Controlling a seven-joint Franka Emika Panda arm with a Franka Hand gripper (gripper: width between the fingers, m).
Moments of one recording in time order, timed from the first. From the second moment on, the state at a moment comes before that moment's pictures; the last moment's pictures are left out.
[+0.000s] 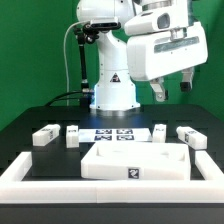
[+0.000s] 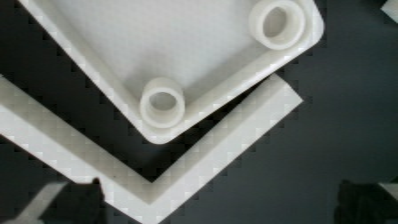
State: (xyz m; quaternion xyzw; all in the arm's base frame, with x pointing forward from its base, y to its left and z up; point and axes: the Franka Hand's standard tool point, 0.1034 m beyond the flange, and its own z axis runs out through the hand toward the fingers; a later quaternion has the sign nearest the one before) arm 0.580 0.073 0.155 -0.93 -0.36 -0.03 0.06
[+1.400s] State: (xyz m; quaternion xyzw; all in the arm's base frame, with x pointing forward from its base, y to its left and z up) arm 0.571 0.069 0.145 -0.92 -0.40 -0.03 0.05
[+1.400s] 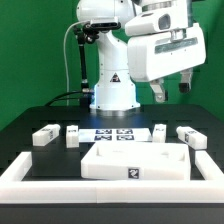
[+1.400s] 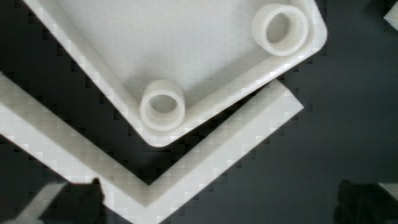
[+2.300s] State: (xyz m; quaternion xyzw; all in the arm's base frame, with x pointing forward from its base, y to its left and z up) arm 0.521 0.040 0.100 -0.86 -0.51 -0.04 0.02
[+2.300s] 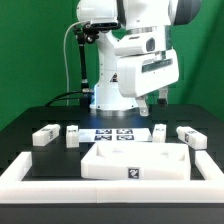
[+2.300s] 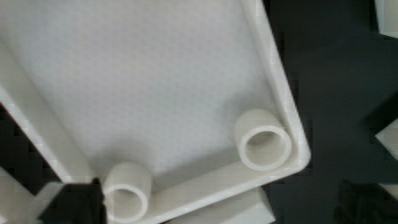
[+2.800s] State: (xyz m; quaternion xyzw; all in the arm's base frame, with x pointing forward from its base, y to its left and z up) arm 0.513 0.034 0.057 -0.82 -0.58 -0.05 0.00
